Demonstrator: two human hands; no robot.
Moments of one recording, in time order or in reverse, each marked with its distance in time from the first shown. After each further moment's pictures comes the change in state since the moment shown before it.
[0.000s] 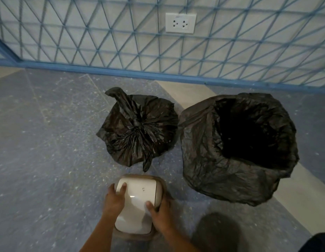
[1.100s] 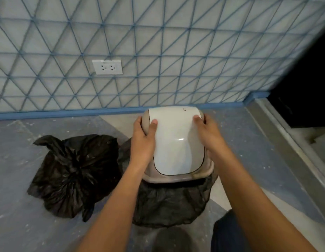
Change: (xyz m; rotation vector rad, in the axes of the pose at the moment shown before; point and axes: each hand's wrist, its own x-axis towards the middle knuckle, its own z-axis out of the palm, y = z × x) left_hand -0.177 0.348 0.072 -0.515 -0.243 0.789; right_hand -0.071 -0.165 -0.391 0.333 0.628 -0.395
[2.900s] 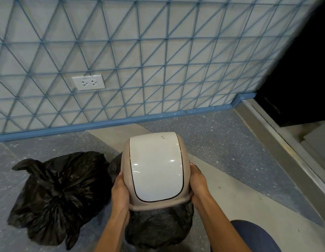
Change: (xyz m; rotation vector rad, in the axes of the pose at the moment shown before) left_hand -0.027 -0.091 -0.005 -0.165 0.193 -0.525; right_hand -0.010 0.123 0.008 0.460 0.042 0.487
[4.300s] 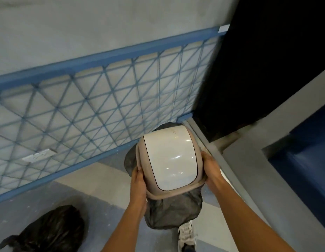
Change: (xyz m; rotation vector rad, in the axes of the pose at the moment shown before) left_hand -0.215 0.246 0.300 0.163 -0.395 -0.045; right_hand -0.024 -0.379 -0.243 0.017 0.198 -0.011
